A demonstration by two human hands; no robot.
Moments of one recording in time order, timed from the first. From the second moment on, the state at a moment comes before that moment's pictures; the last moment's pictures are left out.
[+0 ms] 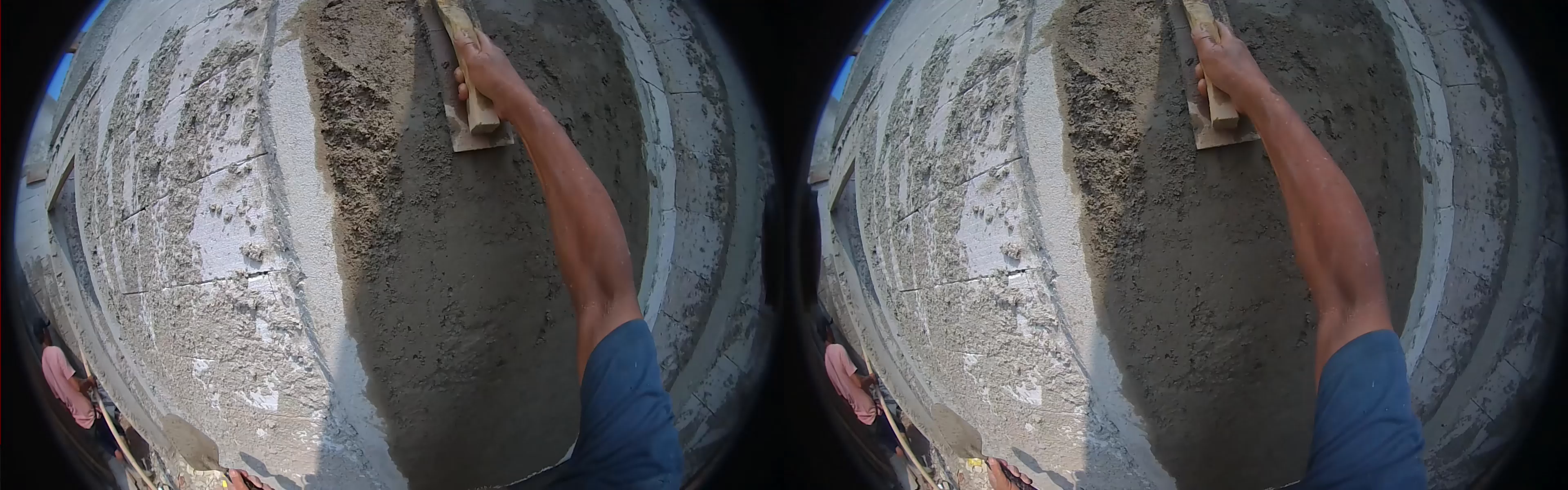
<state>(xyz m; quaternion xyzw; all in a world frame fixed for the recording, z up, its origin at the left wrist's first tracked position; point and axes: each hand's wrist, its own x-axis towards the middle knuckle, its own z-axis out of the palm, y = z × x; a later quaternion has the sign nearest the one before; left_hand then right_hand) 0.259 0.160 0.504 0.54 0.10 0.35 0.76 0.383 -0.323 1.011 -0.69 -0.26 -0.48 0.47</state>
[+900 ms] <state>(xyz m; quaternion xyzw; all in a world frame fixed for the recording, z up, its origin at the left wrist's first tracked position) 0.295 0.126 0.531 0.52 0.02 0.36 0.78 0.374 -0.354 1.011 -0.75 -0.25 -0.49 0.37</state>
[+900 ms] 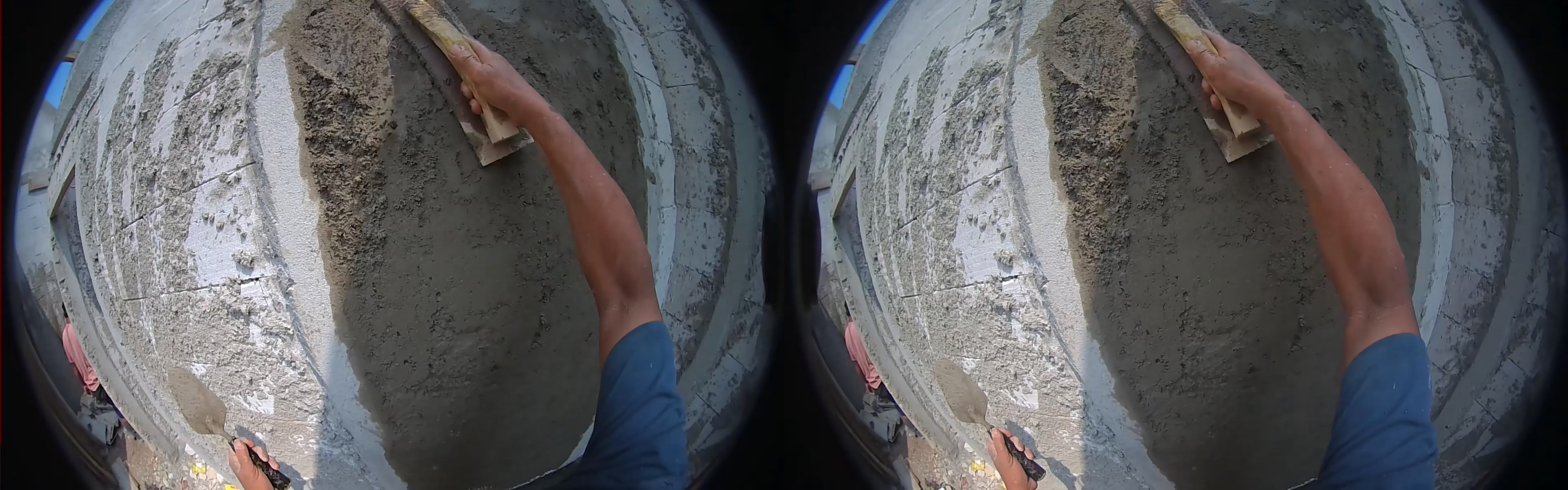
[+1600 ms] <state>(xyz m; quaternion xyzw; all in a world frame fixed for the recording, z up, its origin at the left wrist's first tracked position) 0.248 0.109 0.553 0.48 0.00 0.34 0.81 0.360 -0.289 0.854 -0.82 -0.26 -0.35 0.36</state>
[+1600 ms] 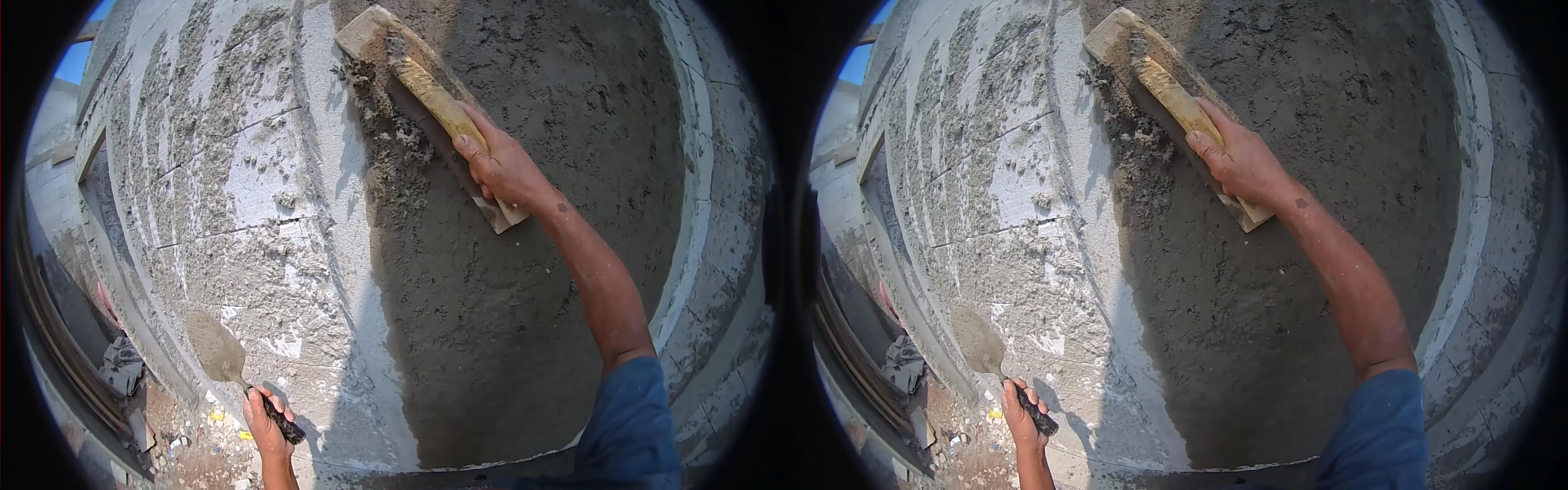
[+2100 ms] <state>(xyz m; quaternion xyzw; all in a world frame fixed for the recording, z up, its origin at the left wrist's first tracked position) 0.230 0.133 0.536 0.51 0.02 0.34 0.79 0.378 -0.264 0.821 -0.80 -0.27 -0.44 0.30</state>
